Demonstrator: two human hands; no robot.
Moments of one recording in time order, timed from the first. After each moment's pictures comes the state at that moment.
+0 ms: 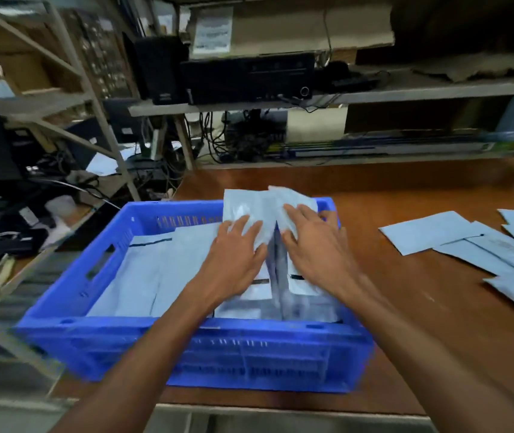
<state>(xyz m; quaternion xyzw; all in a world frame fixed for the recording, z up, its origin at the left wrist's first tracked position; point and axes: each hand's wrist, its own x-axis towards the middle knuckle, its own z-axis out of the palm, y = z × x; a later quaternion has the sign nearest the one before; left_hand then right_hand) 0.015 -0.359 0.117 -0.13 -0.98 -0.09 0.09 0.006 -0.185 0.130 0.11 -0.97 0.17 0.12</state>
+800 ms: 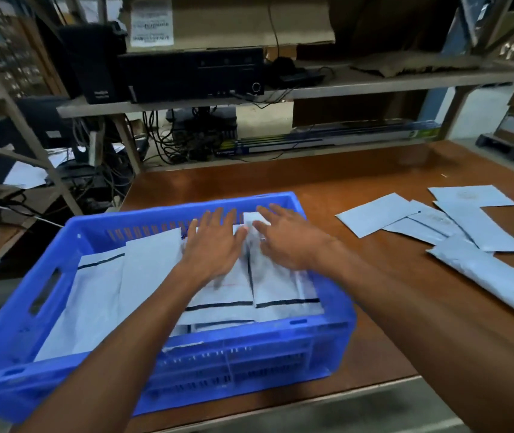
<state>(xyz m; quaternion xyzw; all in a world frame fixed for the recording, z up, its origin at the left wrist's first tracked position) -0.046 -0.351 0.104 -0.12 -0.99 -0.06 0.06 -0.027 -0.172 0.125 0.22 -0.98 -0.05 0.02</state>
